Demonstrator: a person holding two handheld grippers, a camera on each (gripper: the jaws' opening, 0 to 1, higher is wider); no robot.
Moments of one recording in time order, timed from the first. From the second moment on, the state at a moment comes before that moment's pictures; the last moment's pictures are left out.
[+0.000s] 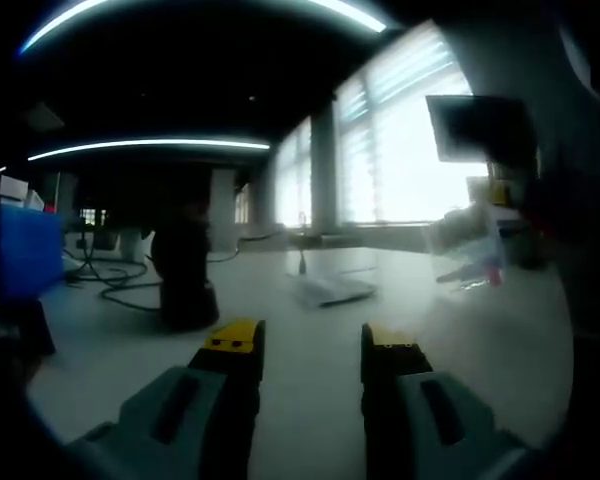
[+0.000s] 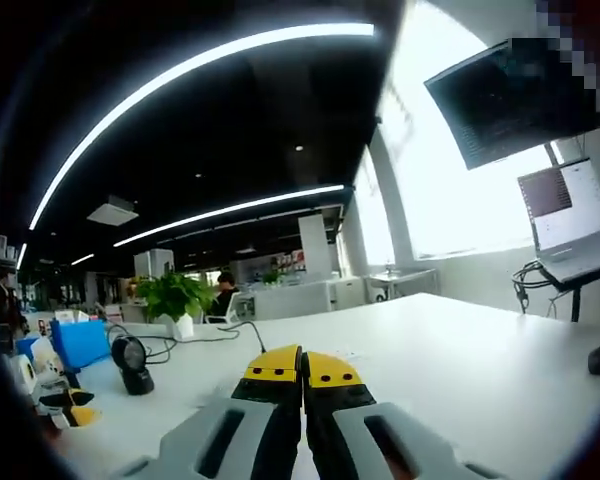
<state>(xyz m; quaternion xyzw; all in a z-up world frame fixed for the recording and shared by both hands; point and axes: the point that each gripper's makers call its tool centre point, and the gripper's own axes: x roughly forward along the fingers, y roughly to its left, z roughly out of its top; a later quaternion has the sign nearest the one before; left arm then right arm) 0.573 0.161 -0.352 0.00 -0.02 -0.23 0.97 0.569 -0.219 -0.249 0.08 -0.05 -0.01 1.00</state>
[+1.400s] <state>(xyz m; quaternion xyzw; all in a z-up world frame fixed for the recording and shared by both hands) 0.573 0.159 -0.354 0.00 -0.01 -0.23 0.97 0.522 -0.328 -0.362 0.08 0.02 -0.20 0.98</state>
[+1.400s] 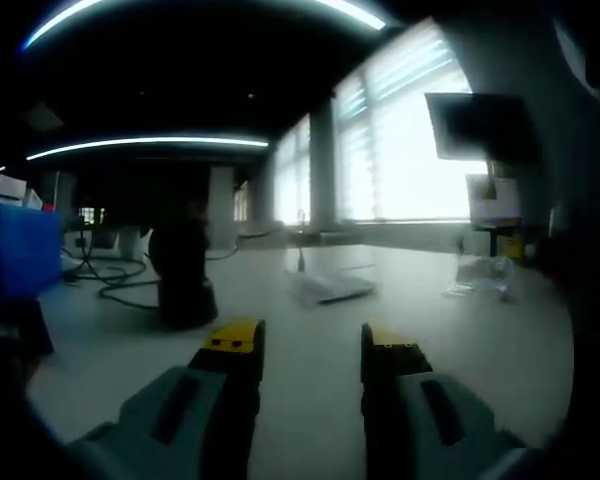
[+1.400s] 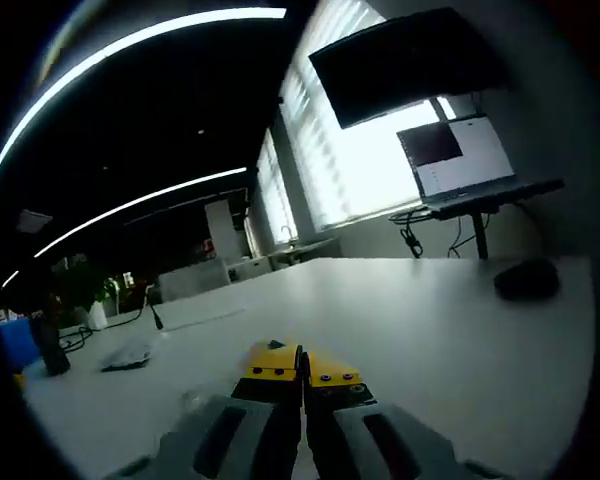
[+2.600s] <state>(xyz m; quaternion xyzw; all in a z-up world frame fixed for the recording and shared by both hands) 0.574 0.159 -0.357 0.01 -0.01 -0.23 0.97 0.518 -0.344 -0.385 -0.06 0.07 -0.22 0.97</state>
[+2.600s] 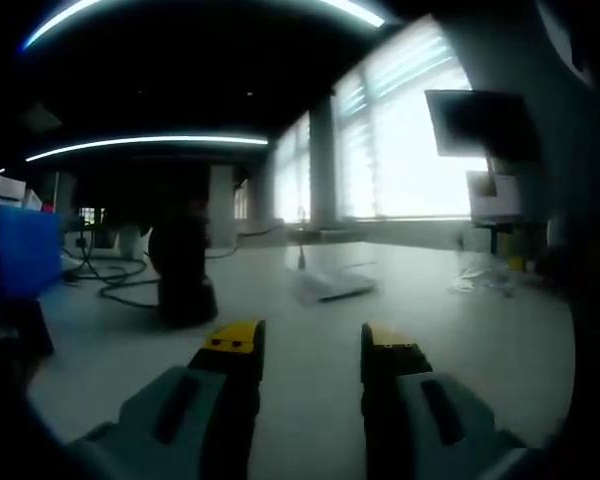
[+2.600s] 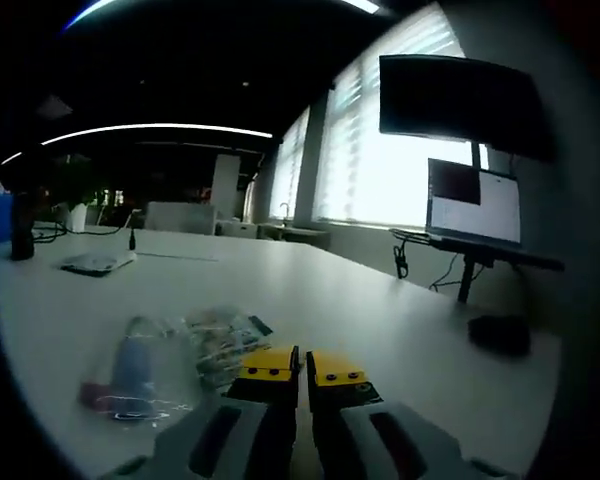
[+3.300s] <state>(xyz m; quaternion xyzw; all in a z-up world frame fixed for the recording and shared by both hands) 0.574 0.160 -0.356 0.01 -0.01 -0.23 0.97 0.558 -0.279 -0.326 -0.08 0.05 0.09 0.99</state>
